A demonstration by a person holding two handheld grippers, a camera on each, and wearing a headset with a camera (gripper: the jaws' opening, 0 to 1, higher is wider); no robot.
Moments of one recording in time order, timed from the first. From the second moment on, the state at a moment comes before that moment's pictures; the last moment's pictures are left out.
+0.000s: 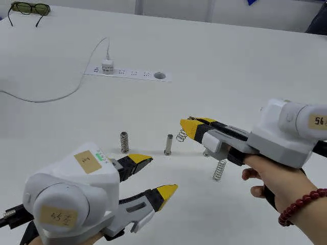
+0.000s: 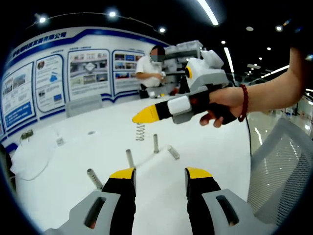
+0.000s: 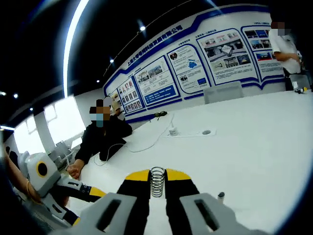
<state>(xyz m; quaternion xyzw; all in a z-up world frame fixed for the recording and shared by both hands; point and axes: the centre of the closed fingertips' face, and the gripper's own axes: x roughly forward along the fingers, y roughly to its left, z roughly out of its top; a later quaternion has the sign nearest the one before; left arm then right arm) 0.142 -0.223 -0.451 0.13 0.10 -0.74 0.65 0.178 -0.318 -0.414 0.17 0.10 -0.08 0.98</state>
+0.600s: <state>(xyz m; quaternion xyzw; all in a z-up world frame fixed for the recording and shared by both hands) 0.149 -0.213 -0.463 0.13 0.14 -0.73 0.66 0.206 -0.333 -0.444 0.10 0.13 -0.10 0.98</state>
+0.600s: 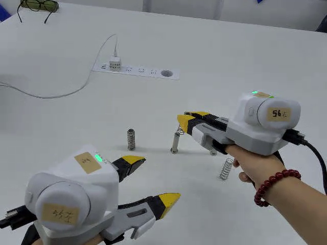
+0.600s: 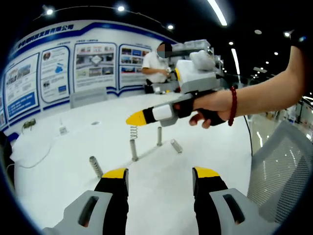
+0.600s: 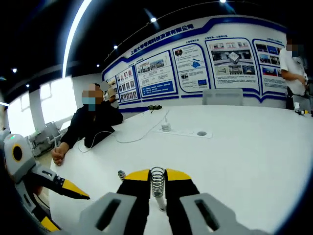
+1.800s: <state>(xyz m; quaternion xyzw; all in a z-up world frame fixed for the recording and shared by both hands) 0.154 -0.211 -0.467 0.13 0.14 -0.72 0.66 0.210 -0.330 -0.474 0.05 0.17 -0.11 0.98</state>
